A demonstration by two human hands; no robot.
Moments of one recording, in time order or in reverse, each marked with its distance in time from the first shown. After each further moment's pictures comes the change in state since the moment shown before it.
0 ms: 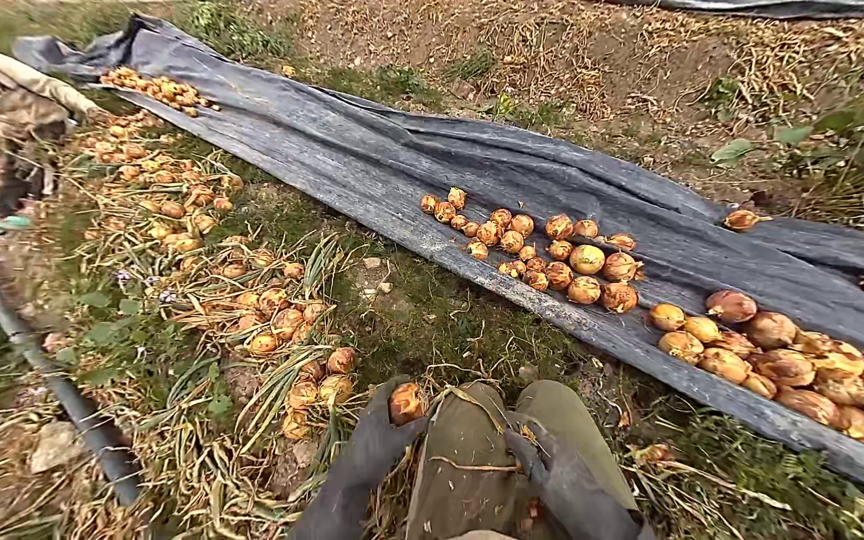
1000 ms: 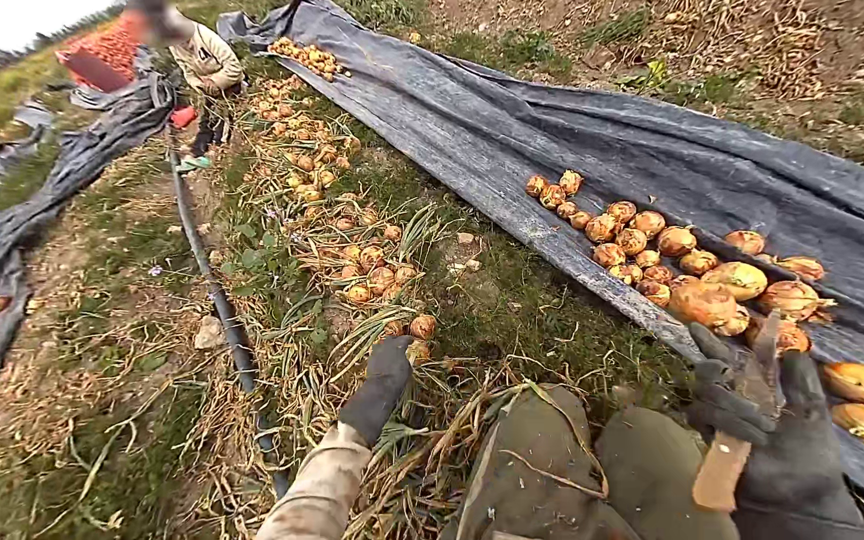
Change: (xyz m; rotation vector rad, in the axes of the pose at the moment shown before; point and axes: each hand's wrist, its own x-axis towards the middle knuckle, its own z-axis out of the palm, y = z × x) left_hand 0.052 -0.089 -0.092 0.716 0.190 -0.269; right_hand 0.089 0.007 -0.089 1.831 -0.306 -0.197
